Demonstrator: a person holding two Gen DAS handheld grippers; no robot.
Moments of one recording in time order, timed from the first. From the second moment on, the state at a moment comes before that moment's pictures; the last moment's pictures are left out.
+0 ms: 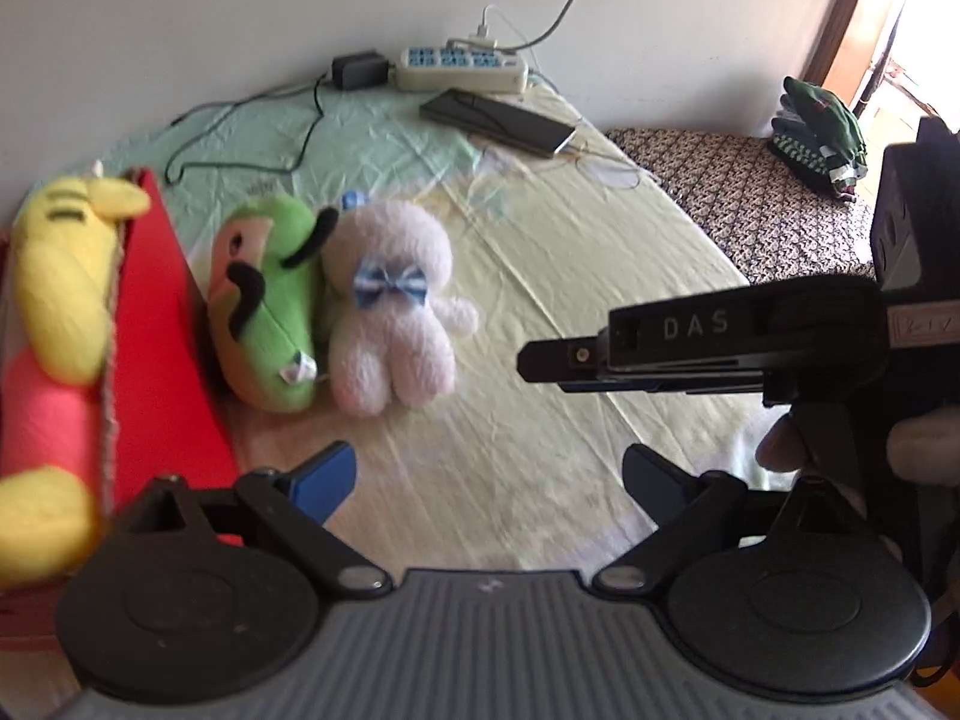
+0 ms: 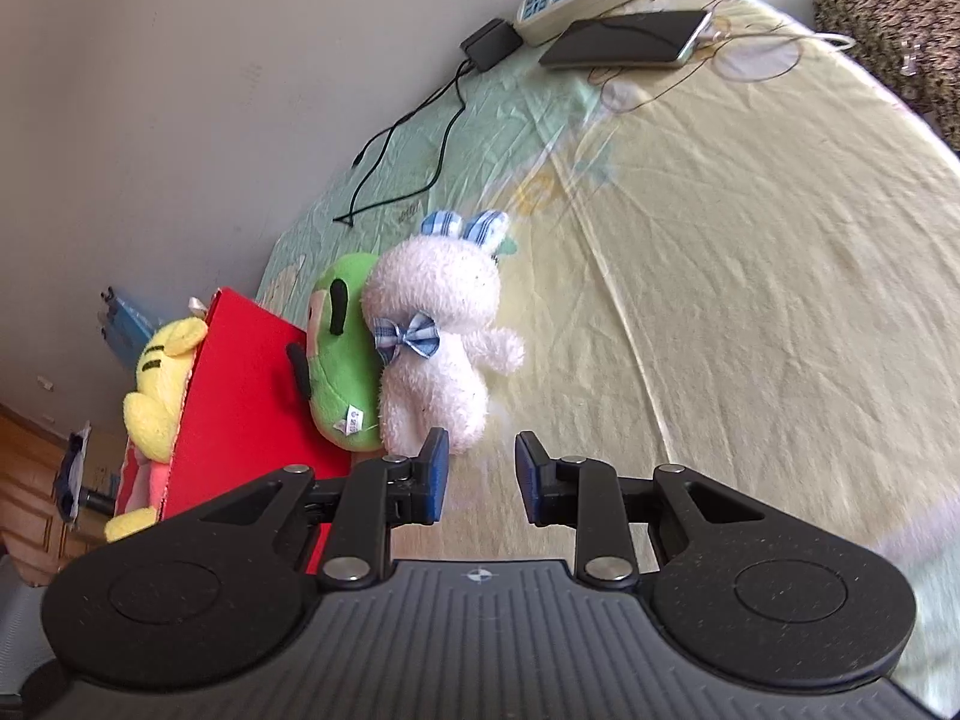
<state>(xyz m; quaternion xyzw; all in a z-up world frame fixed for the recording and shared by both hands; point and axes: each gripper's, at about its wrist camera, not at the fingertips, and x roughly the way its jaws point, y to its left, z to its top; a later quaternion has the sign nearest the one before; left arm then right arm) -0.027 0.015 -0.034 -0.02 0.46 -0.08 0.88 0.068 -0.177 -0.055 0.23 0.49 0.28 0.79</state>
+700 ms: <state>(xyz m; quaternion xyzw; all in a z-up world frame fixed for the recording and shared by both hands) -0.021 0.008 -0.057 0.01 0.48 -0.05 0.88 0.118 -0.140 -0.097 0.26 0.52 0.36 0.73</state>
